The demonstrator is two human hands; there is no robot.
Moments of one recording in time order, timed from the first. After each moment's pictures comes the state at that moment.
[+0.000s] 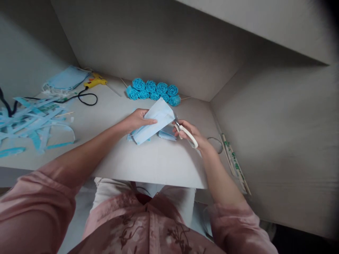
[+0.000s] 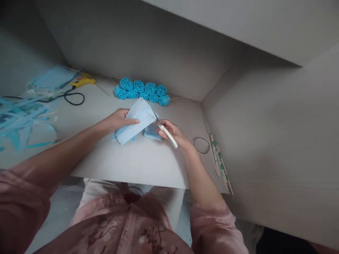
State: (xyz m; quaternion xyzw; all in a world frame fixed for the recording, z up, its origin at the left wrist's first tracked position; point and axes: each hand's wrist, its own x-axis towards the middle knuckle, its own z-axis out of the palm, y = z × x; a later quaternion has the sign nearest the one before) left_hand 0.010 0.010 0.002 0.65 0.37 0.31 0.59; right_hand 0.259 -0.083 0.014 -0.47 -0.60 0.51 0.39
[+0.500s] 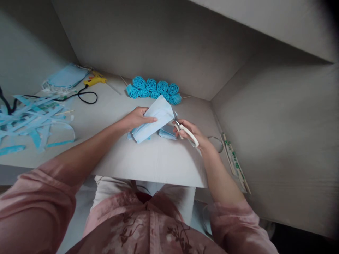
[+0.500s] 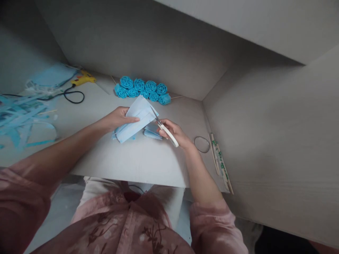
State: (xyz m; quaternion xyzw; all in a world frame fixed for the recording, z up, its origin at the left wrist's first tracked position) left_hand 0.010 0.011 0.002 0.64 0.36 0.32 0.59; right_hand 0.259 -0.085 0.015 -0.47 -0.61 0.51 0.38
